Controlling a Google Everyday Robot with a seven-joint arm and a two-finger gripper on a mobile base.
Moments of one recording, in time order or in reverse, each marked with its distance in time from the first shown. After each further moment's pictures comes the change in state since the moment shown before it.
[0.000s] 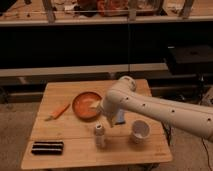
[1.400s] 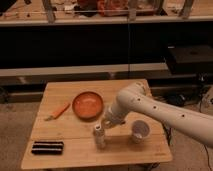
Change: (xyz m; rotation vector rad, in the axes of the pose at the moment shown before) arm -0.021 0.041 0.002 0.022 -0.161 -0.072
